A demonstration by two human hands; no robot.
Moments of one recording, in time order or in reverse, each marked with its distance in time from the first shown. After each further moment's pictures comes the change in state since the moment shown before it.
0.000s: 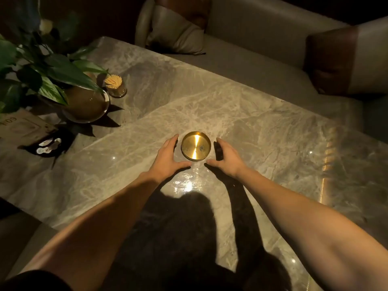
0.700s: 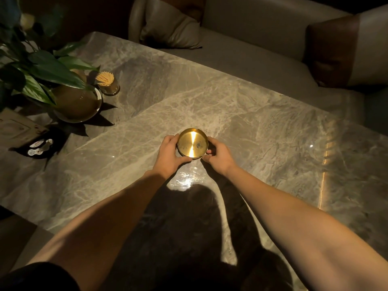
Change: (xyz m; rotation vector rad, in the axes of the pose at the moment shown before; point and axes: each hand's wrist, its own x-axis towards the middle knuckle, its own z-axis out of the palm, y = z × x) left_hand 0.012 0.014 0.020 0.032 0.079 -0.022; right_hand 0.002 -0.011 0.014 0.276 0.055 0.047
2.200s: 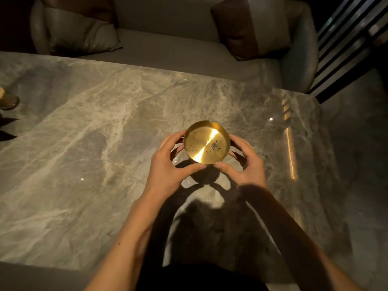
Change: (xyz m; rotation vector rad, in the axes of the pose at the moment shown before) left_hand -0.185 0.258 0.126 -0.460 -0.126 0.304; right_hand -0.270 0.129 -0.222 0.344 0.450 -0.217
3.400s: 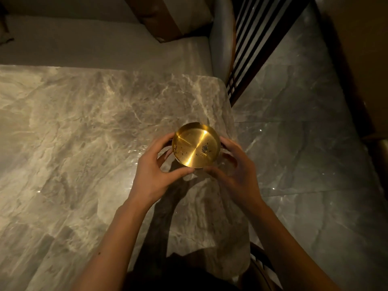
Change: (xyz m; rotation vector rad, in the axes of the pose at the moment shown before) left_hand 0.030 0.058 0.321 -0.056 -0.227 -0.055; right_hand -0.013 0.114 -0.309 -0.102 0.175 -0.014
